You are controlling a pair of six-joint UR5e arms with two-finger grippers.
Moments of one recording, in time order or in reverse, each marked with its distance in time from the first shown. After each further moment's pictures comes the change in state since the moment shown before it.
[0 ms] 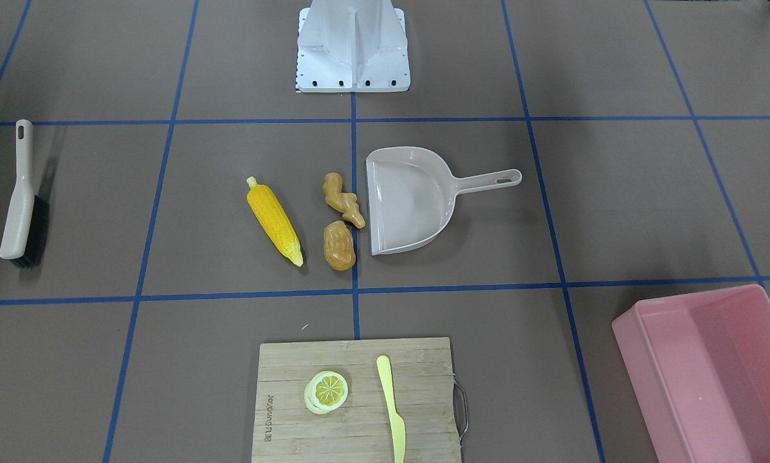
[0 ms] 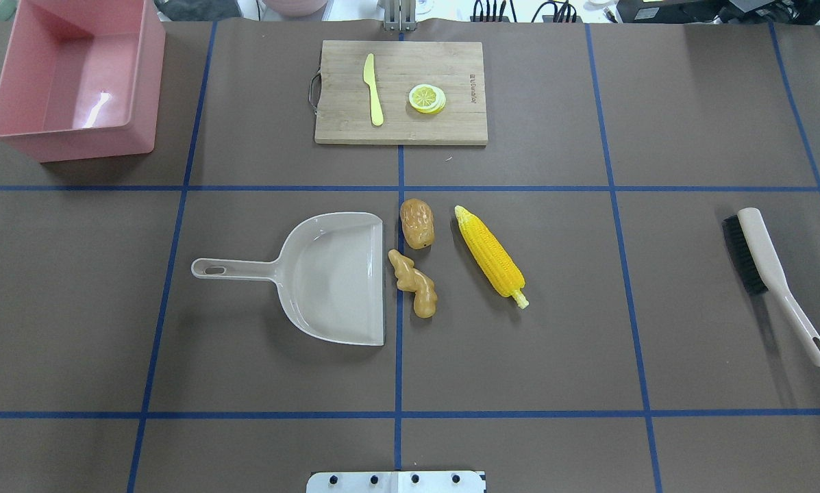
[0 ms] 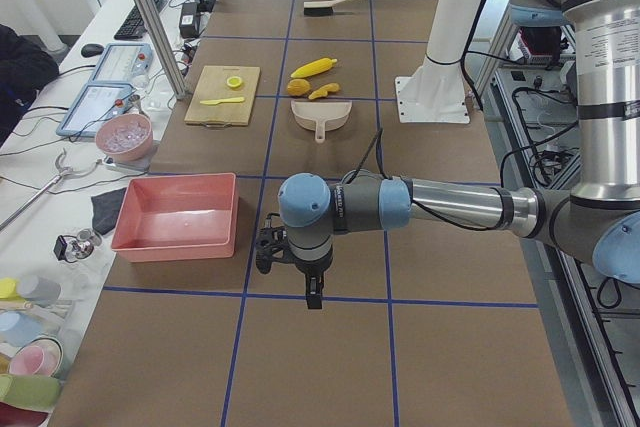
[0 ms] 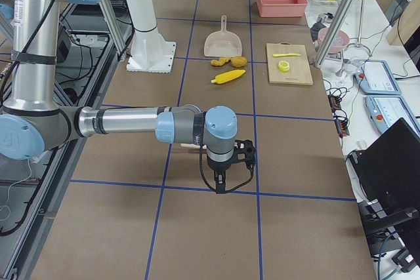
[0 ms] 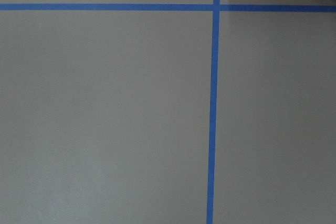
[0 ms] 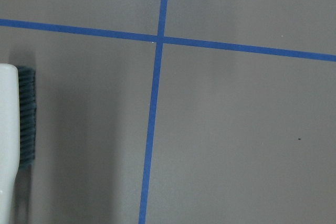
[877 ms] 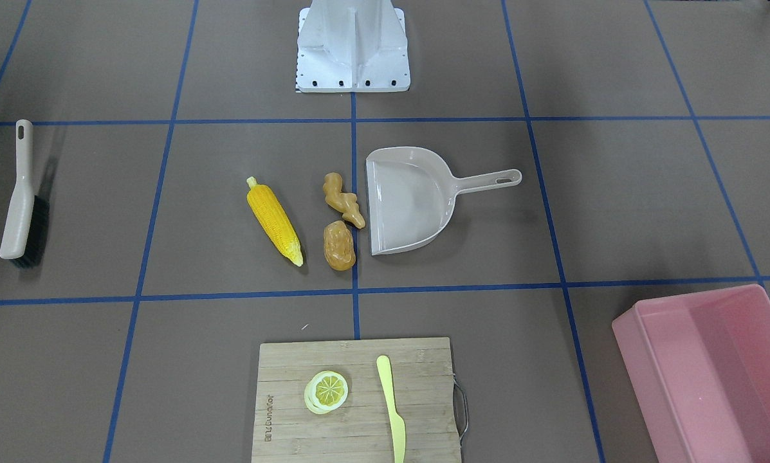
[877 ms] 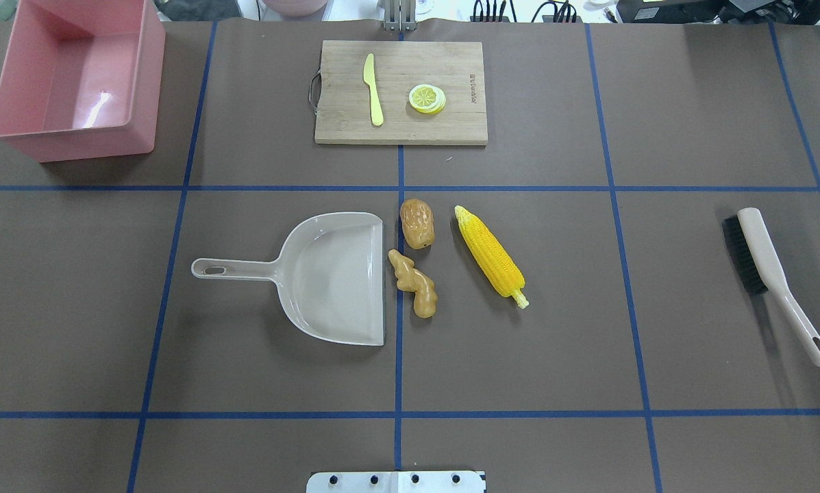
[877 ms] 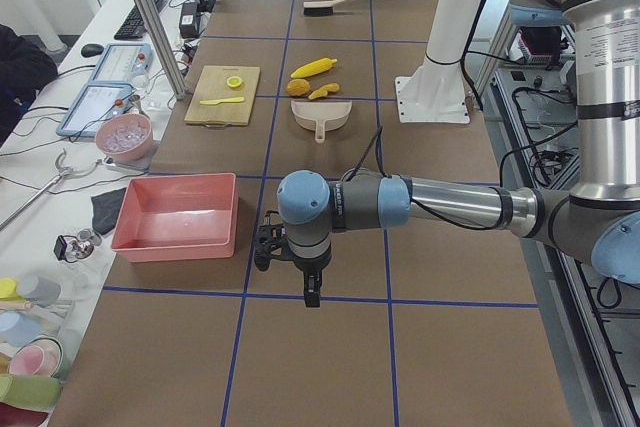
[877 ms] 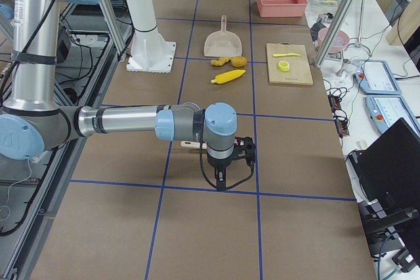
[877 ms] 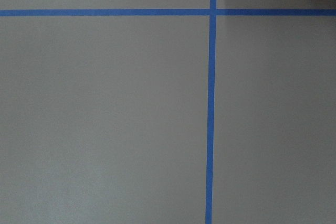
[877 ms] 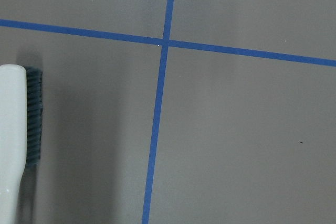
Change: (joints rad) left arm 0.000 -0.005 -0.003 -0.003 0.000 0.001; right arm -0.004 -0.004 0.019 0.000 0.000 0.000
